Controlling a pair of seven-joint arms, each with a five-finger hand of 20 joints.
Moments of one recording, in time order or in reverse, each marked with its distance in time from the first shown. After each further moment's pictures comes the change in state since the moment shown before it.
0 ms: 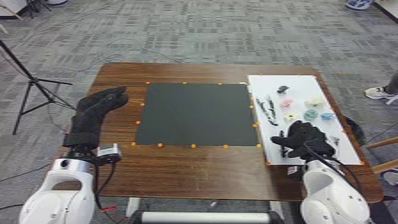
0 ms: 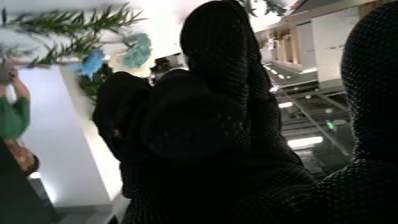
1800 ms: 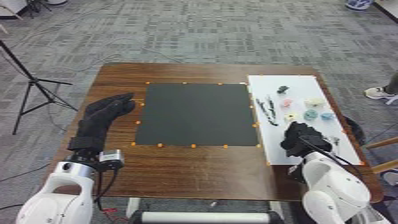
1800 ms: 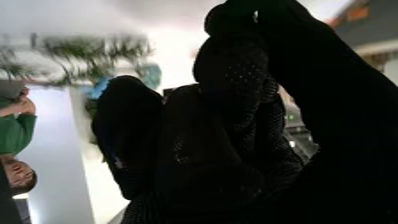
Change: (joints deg) left arm 1.7 -1.6 -1.4 -1.2 -1.0 -5.8 -3.5; right arm 4.3 4.4 -1.9 -1.4 6.8 -11.1 6.8
